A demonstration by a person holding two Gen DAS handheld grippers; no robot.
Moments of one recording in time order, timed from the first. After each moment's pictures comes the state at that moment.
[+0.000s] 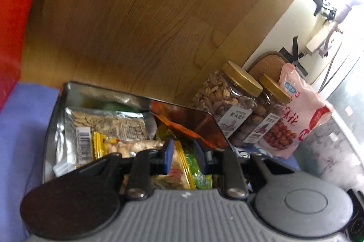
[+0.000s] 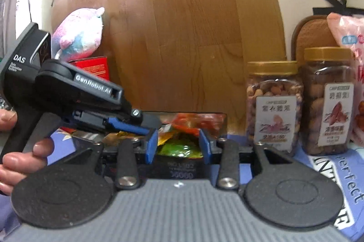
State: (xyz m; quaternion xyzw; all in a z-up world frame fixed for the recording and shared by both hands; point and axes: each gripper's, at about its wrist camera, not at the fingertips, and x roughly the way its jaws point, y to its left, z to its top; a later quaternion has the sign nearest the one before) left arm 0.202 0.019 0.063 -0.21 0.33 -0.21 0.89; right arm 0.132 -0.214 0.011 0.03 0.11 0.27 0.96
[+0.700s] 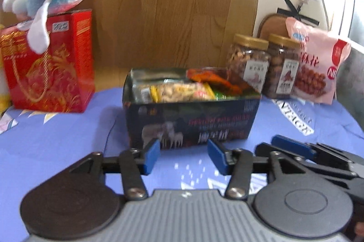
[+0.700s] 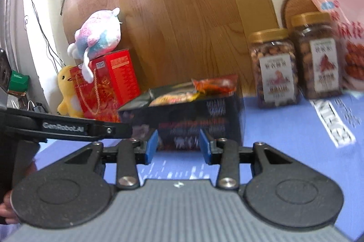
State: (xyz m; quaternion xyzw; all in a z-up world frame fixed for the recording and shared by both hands) left arm 0.052 0.006 0.066 -0.03 0.30 -0.08 0.95; right arm 0.039 -0.213 0.002 0.11 0.17 0.27 0.94
